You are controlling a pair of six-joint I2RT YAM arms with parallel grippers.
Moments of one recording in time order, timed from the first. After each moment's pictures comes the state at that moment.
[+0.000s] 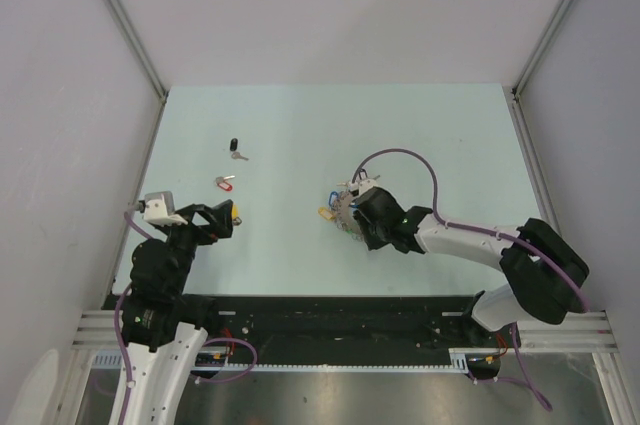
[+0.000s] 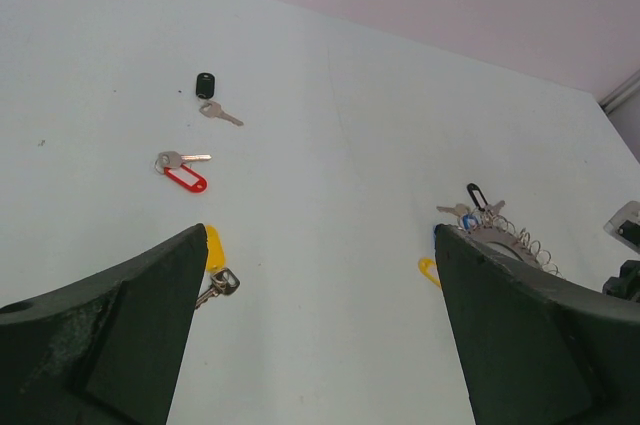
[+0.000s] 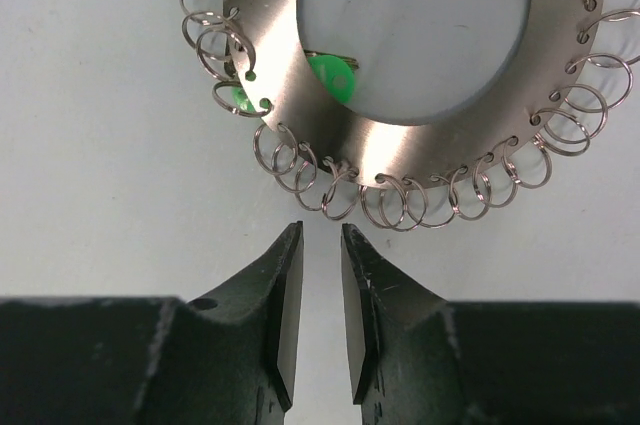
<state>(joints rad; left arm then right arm) -0.17 0.13 0.49 -0.43 -0.07 -0.36 0.84 1.45 0.78 -0.28 0.16 0.34</state>
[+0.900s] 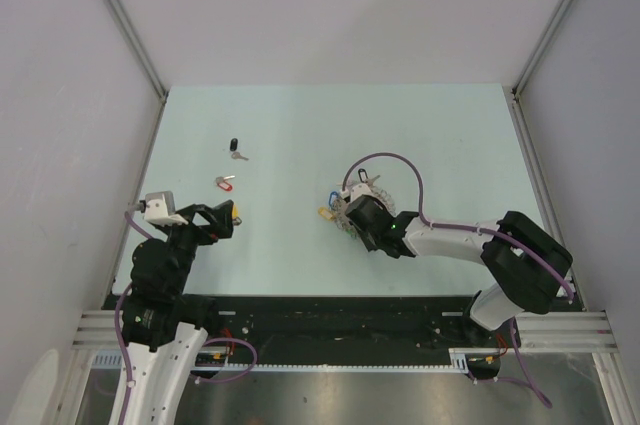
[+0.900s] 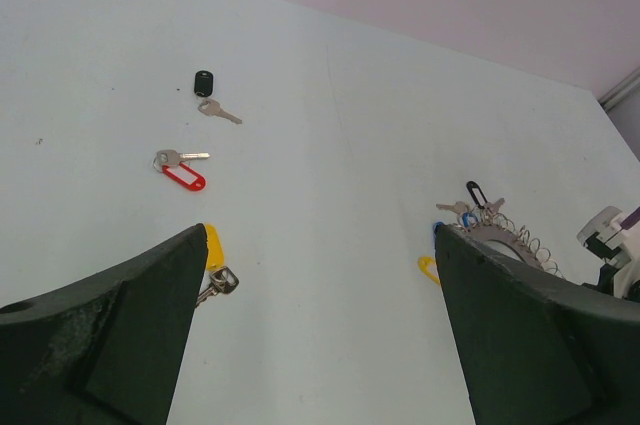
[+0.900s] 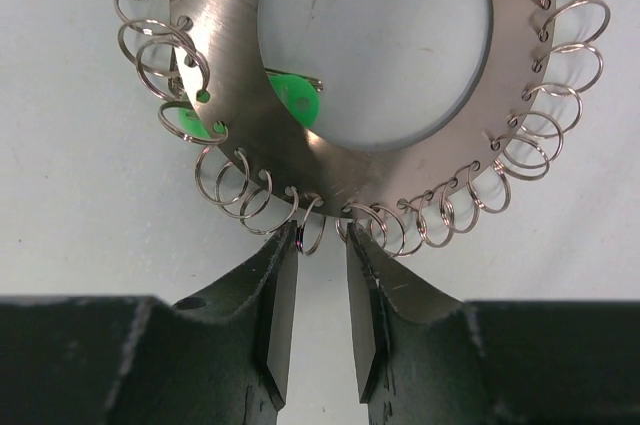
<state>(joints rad) -0.17 0.13 0.49 -0.43 -0.07 -0.36 0.92 1.55 0.78 -0.24 0.36 0.25</state>
